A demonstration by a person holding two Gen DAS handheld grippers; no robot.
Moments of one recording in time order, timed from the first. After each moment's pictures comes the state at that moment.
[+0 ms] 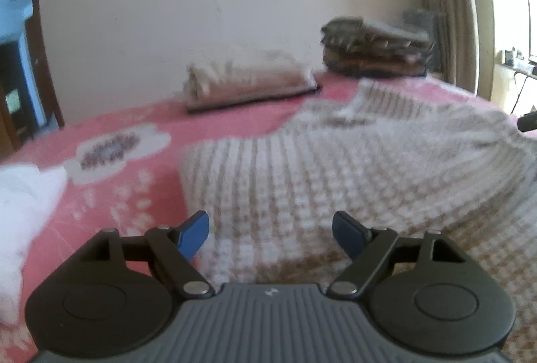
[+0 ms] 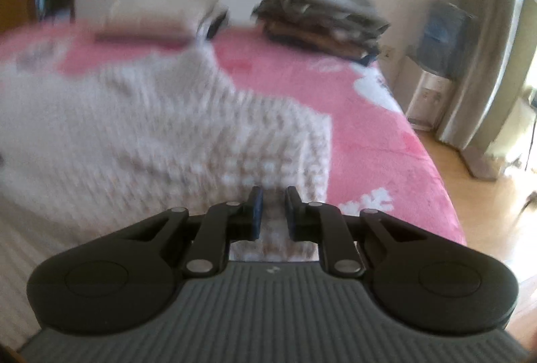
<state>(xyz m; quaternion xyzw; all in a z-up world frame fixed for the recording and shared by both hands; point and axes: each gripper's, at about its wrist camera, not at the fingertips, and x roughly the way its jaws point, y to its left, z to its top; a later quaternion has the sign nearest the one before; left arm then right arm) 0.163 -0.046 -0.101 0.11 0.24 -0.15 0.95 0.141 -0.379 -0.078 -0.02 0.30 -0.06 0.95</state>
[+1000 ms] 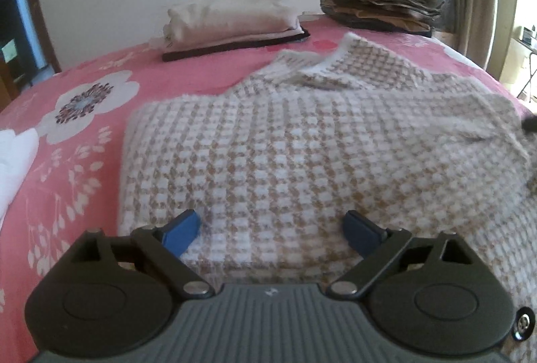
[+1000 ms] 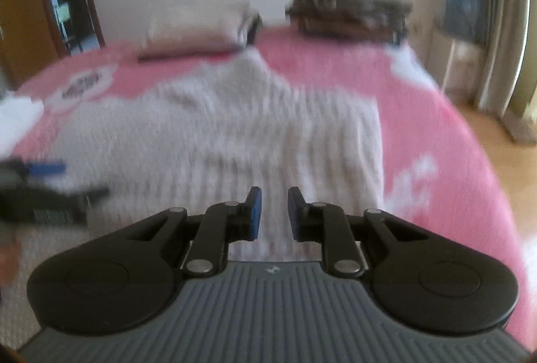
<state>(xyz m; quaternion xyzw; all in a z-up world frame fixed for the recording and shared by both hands) 0.192 -0.111 -0.103 0.10 0.38 -0.11 0.91 0.129 -0.354 -0.059 0.04 0.32 -0.01 0.95</state>
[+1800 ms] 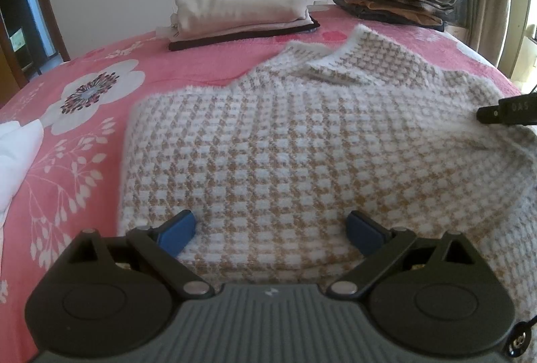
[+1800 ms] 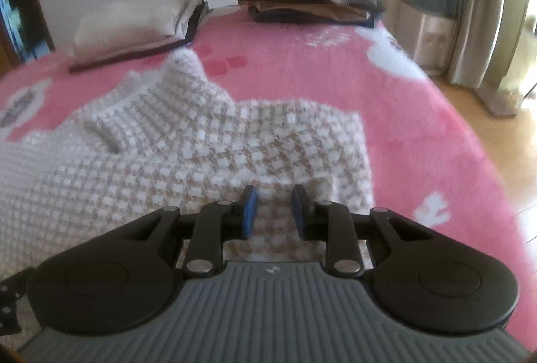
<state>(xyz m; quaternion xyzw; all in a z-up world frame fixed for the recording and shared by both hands) 0.199 -0.119 -0.101 0.10 0.40 -0.09 0.91 0.219 -0.388 -0.098 0.09 0.36 -0.08 0.92</state>
